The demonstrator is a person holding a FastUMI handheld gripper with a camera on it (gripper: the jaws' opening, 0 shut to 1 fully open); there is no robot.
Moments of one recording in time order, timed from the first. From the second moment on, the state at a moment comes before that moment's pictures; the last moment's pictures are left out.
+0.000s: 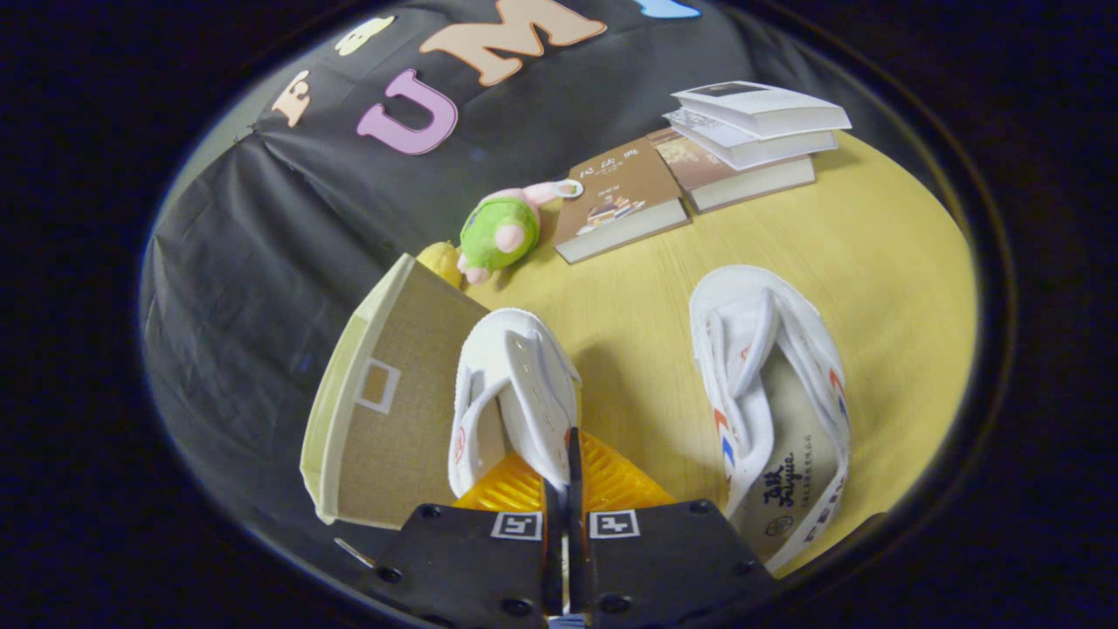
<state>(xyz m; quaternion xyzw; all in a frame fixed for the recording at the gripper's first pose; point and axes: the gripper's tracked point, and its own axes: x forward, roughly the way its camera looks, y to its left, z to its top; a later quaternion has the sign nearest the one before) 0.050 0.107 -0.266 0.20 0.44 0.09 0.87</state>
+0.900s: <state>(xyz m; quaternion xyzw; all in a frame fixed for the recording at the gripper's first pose) 0.013 0.202 -0.126 0.28 0.40 0.20 0.85</state>
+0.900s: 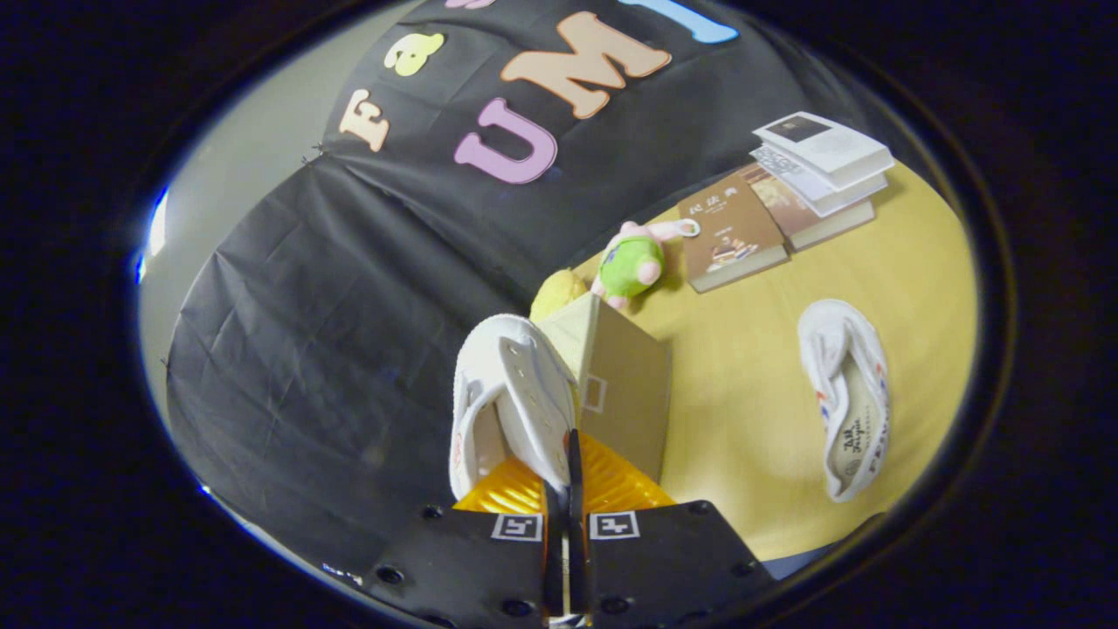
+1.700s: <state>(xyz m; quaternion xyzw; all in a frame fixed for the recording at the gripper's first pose) 0.094 0.323 -0.243 0.32 0.52 0.05 0.79</state>
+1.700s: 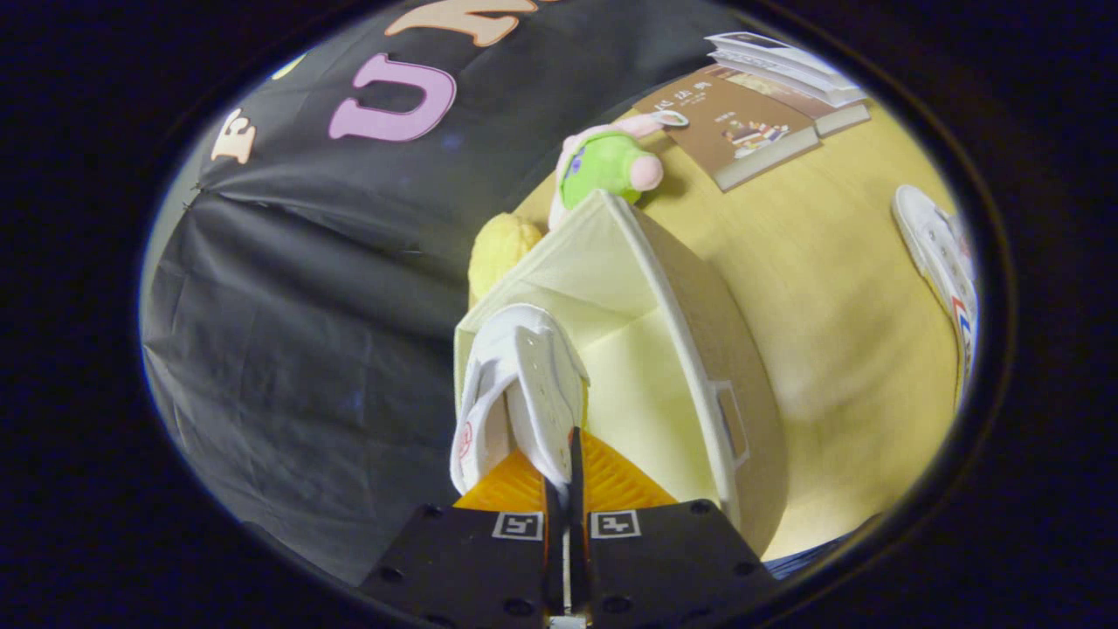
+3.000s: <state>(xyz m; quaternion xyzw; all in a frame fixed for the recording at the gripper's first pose) 0.073 0.349 -0.293 0.21 0.60 0.04 0.77</state>
